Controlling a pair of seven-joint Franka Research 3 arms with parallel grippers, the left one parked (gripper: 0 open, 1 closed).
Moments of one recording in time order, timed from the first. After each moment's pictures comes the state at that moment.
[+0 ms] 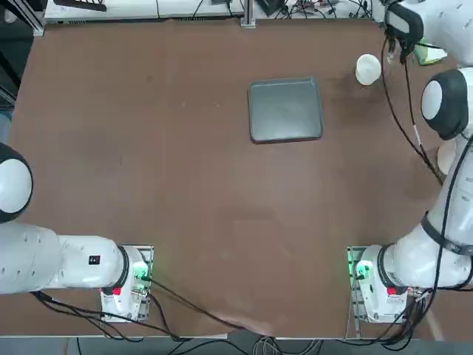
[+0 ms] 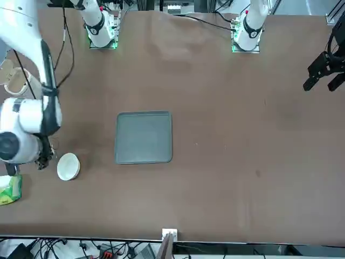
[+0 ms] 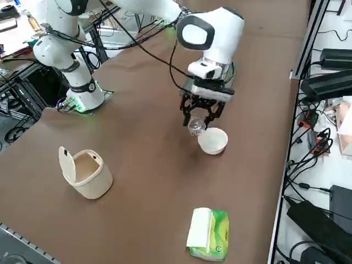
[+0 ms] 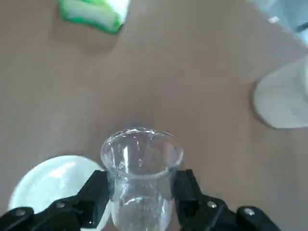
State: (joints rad) arm 0.09 0.65 -0.13 -1.38 -0.43 1.77 1.33
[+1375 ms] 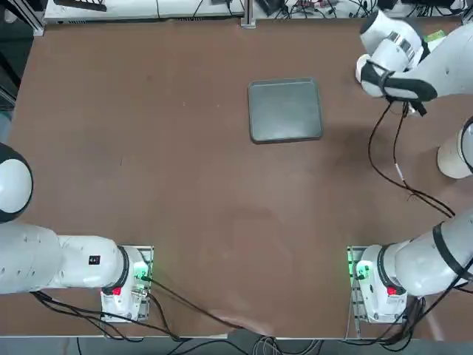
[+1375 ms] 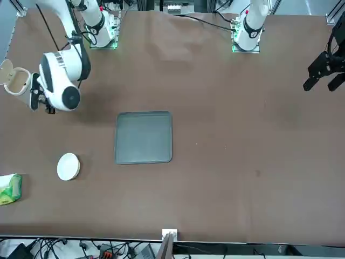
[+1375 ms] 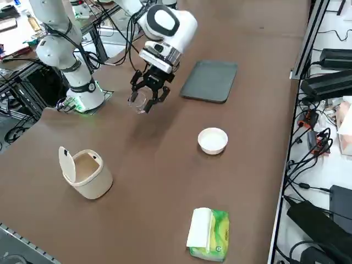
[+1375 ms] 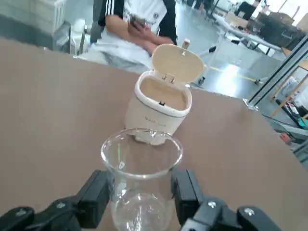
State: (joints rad) arm 0.27 0.19 -0.13 -2.18 -0.83 1.69 2.09
